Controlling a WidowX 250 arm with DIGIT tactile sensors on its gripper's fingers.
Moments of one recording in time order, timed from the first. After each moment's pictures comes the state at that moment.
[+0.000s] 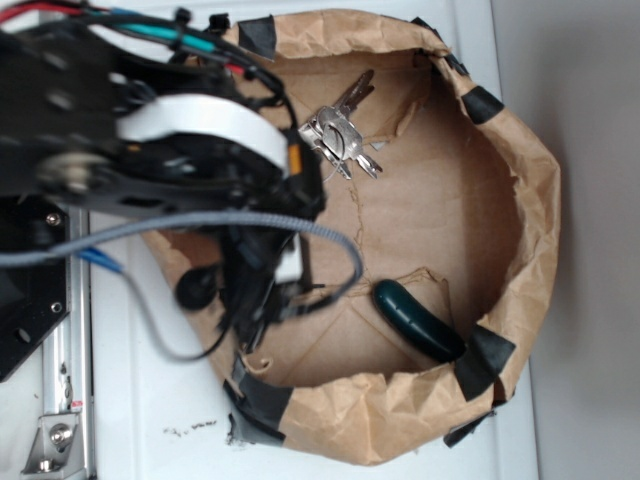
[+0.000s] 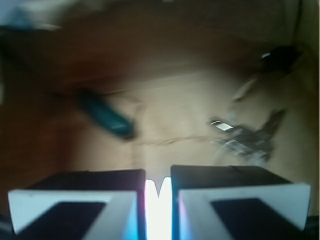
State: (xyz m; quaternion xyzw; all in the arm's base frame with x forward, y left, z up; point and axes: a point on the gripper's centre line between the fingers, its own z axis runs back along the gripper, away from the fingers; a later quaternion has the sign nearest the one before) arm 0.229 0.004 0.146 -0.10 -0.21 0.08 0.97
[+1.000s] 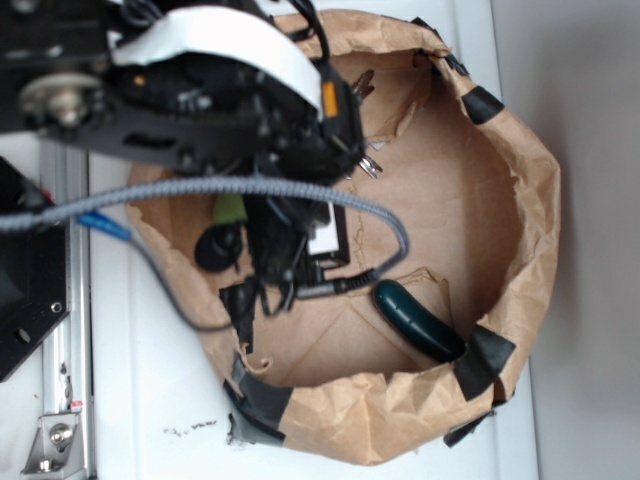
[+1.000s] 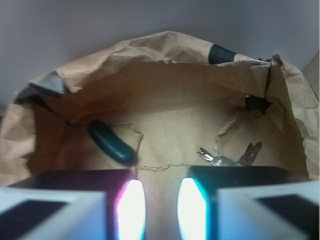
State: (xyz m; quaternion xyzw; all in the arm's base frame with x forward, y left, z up) arm 0.245 0.044 0.148 -0.02 -0.22 0.08 0.97
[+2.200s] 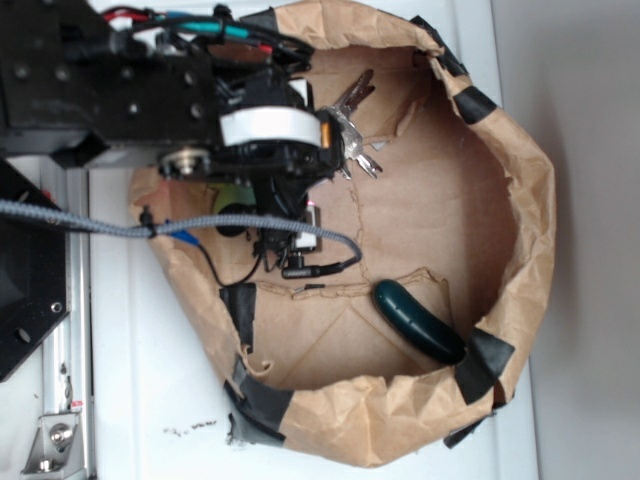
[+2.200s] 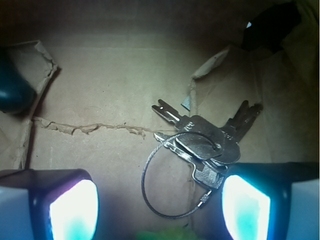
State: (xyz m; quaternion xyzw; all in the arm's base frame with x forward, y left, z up) arm 0.238 0.063 0.055 0.05 -0.16 0.04 0.98
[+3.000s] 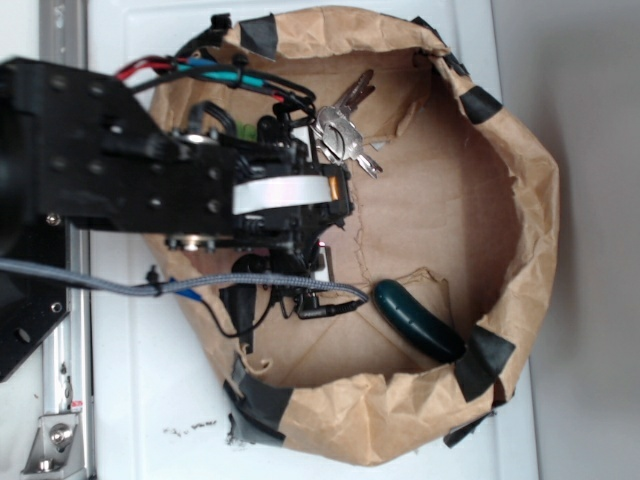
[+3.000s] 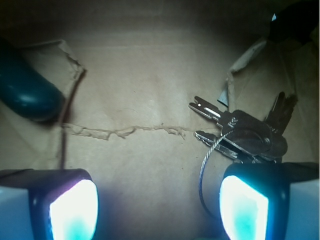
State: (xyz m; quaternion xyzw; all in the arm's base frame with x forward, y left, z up) arm 0.245 0.040 0.041 0.05 -0.16 0.08 0.98
